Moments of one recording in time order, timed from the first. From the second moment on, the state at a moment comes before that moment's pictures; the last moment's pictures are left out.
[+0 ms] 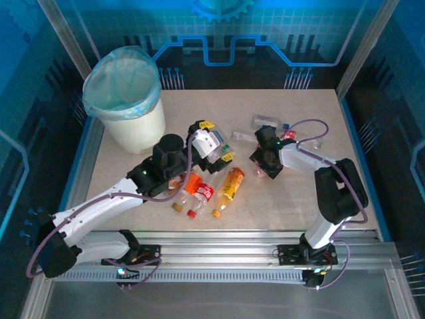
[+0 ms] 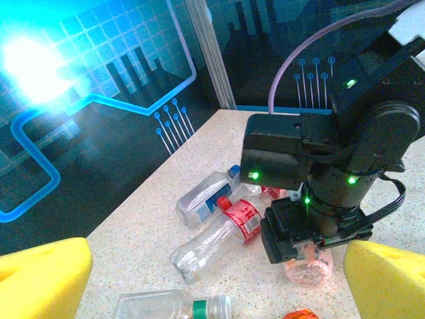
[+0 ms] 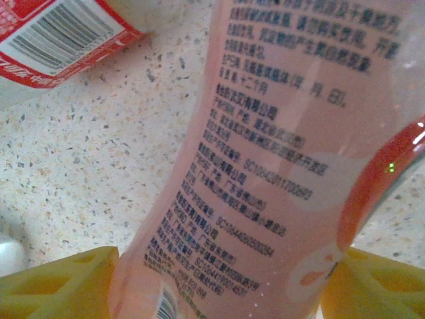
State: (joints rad) left arm -0.77 1.16 0.95 0.06 0.03 0.31; right arm 0.37 1.66 1.02 -0.59 0.09 1.13
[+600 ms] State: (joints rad) left arm -0.77 1.20 0.95 0.06 0.03 0.26; right arm 0.23 1.59 0.86 -0.50 -0.07 0.98
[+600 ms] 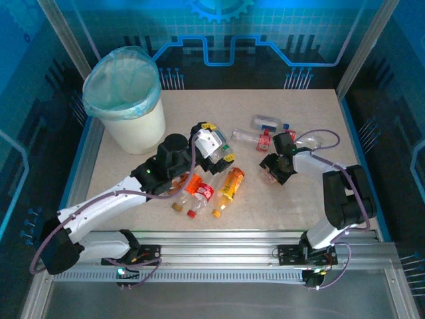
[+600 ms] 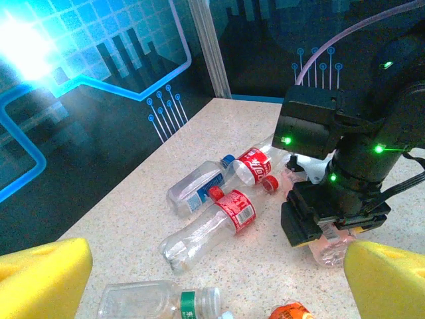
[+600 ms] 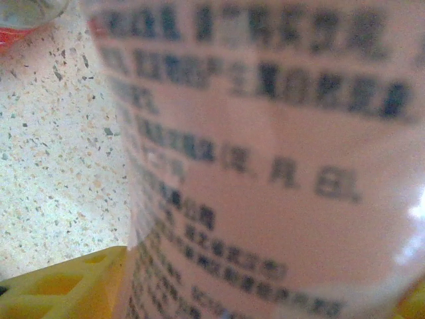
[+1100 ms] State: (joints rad) left arm -0.68 1.37 1.30 -0.20 0.05 -0.13; right arm 0.37 1.01 0.84 -0.62 0.01 0.63
